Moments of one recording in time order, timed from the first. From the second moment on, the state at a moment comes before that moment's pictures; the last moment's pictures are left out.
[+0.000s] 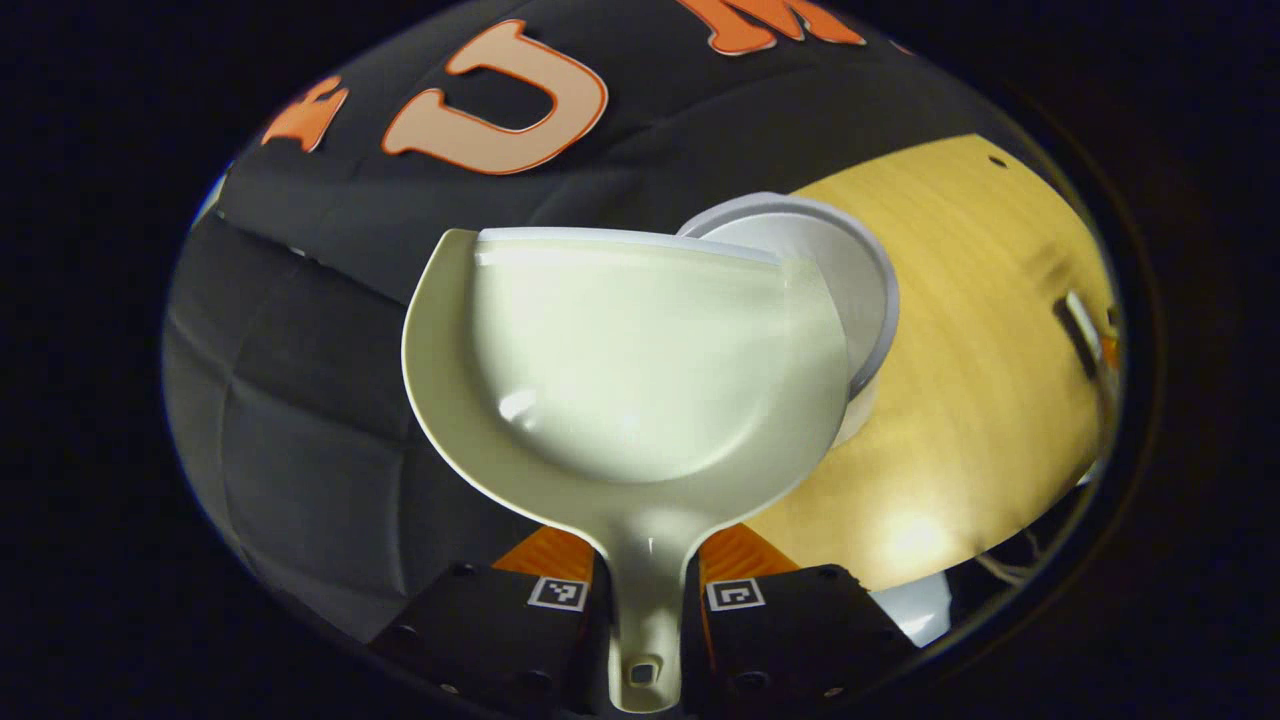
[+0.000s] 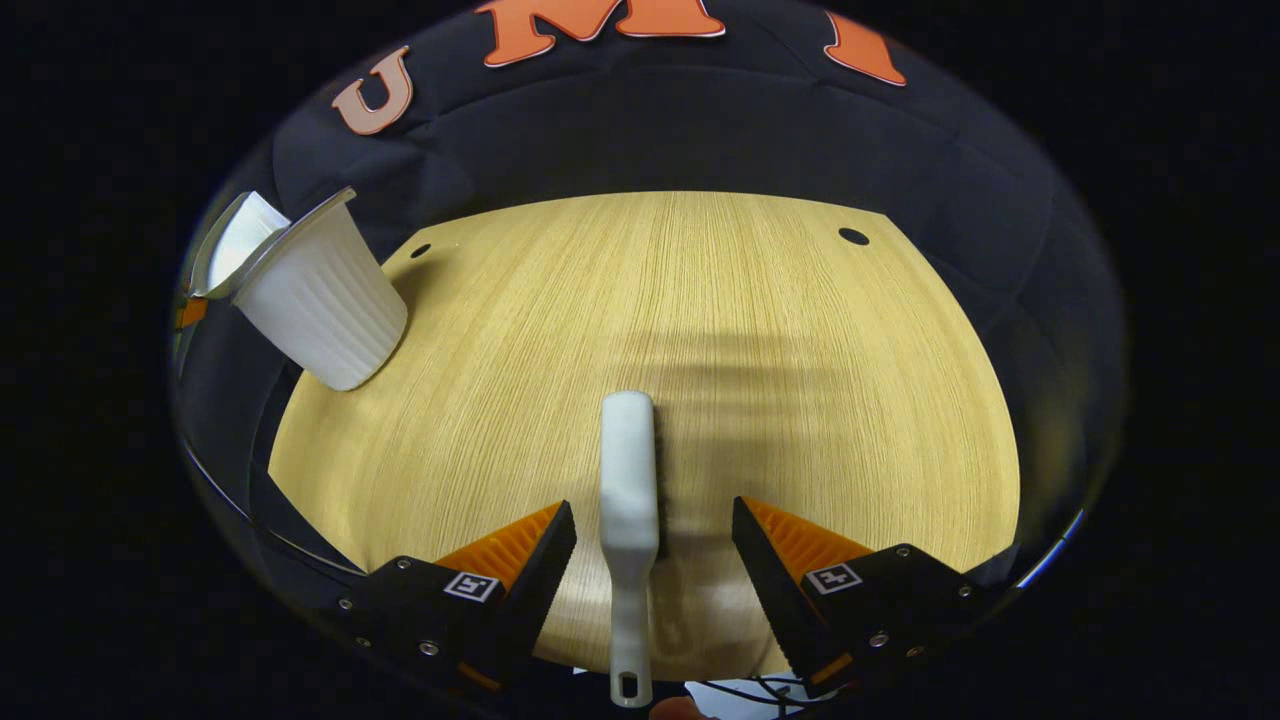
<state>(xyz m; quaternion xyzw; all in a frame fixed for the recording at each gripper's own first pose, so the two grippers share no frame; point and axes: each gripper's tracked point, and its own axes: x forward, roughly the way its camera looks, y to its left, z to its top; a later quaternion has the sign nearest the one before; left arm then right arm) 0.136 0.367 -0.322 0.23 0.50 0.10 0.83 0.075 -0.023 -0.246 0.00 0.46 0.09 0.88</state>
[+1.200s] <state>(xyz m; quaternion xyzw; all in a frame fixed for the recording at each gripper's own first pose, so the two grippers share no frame) 0.103 0.080 -0.500 -0.07 0.59 -0.08 0.80 0.060 -0.041 -0.245 0.00 0.45 0.07 0.89</state>
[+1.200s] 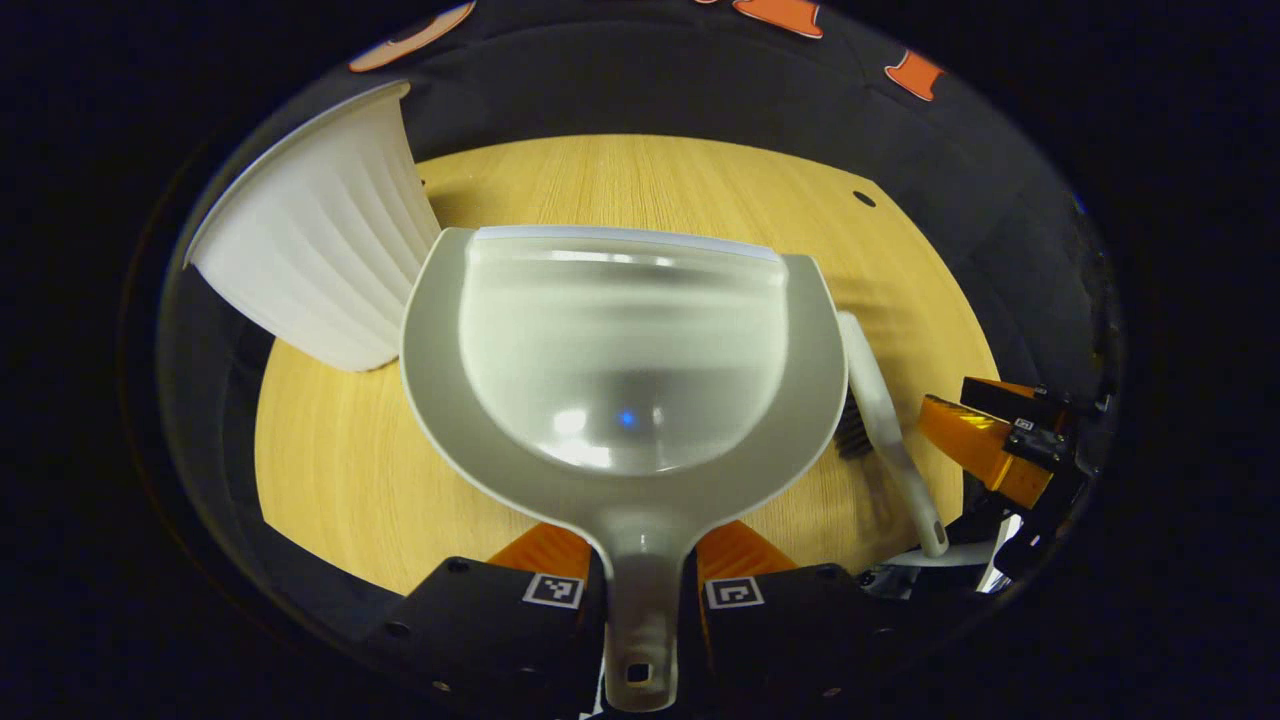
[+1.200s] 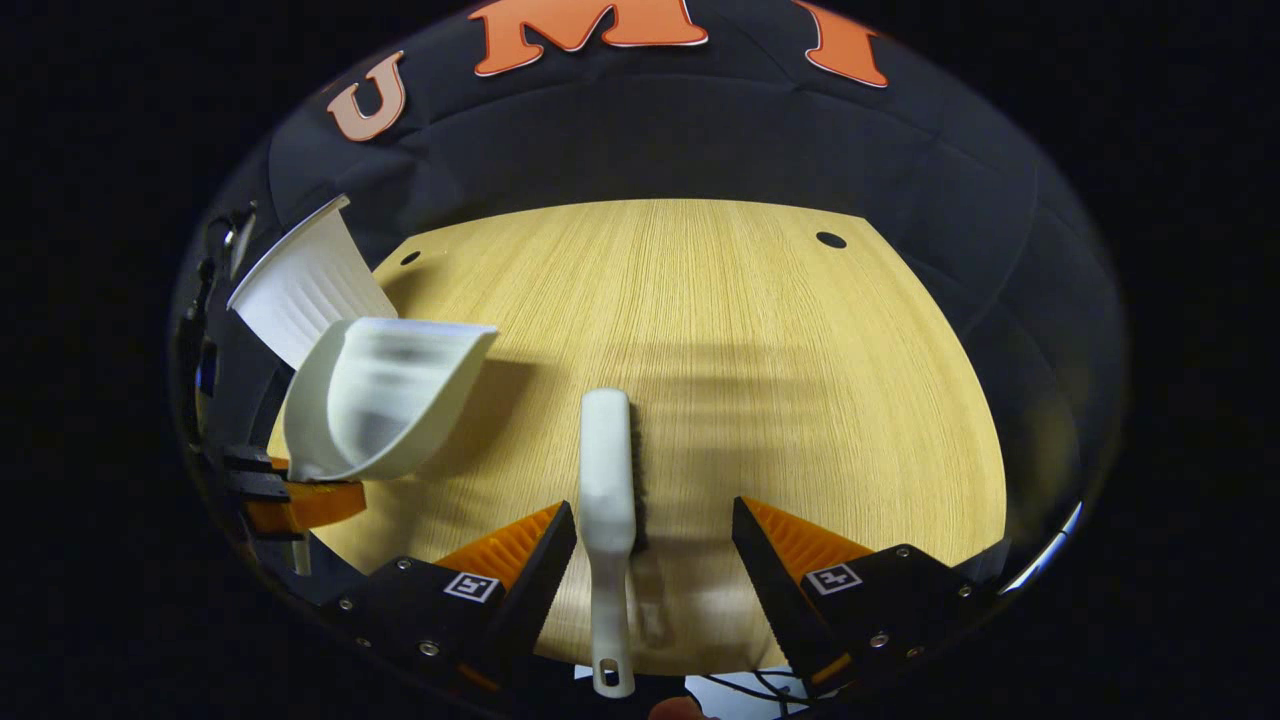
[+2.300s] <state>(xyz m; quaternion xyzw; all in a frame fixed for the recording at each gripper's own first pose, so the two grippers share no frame) 0.089 0.057 -0.512 -0.11 0.63 -0.08 0.76 0.051 -0.040 -0.249 0.00 0.46 0.07 0.88</state>
